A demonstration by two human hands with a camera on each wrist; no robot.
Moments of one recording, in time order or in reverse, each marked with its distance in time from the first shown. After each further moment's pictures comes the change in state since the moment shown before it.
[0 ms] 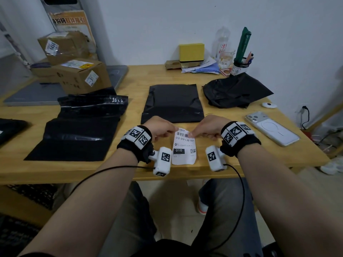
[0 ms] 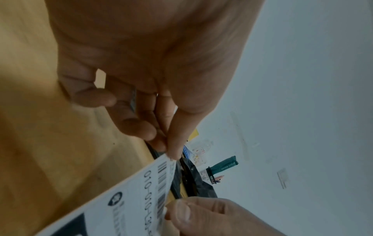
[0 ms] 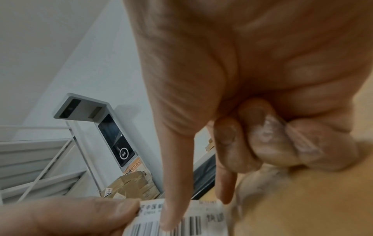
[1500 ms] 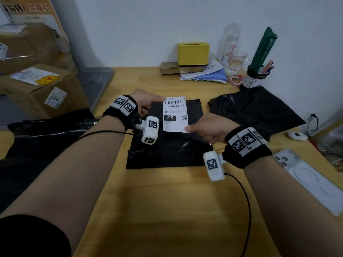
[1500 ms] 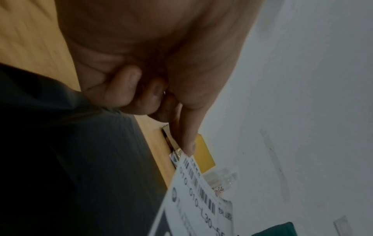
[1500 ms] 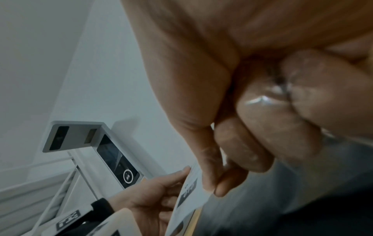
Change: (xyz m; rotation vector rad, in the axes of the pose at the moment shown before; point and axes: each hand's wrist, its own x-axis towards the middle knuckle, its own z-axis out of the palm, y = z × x) left_hand 0.239 0.096 -0.093 -0.110 0.045 -0.037; right_hand 0.113 -0.059 -0.077 0.219 -0.045 -0.069
